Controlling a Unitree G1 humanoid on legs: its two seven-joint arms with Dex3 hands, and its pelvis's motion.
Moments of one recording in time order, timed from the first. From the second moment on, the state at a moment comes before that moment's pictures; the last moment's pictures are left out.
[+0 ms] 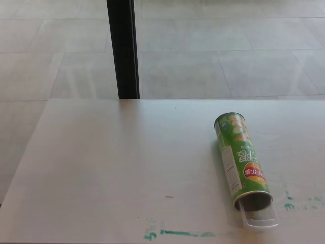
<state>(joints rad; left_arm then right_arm) -0.09 0.64 0.24 1.22 -0.01 -0.05 -0.22 0.35 -0.58 -0.44 0.90 0.08 -0.28 0.20</state>
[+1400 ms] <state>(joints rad) -0.10 0.64 0.24 1.24 -0.02 -0.06 -0.26 0.32 -0.64 -0.47 -0.31 0.22 -0.16 0.25</state>
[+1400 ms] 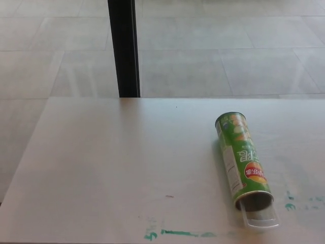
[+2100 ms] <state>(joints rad) -0.11 0.65 0.23 1.24 -0.02 -0.07 -0.26 0.24 -0.68 -0.12 -0.39 -0.01 0.01 0.30</state>
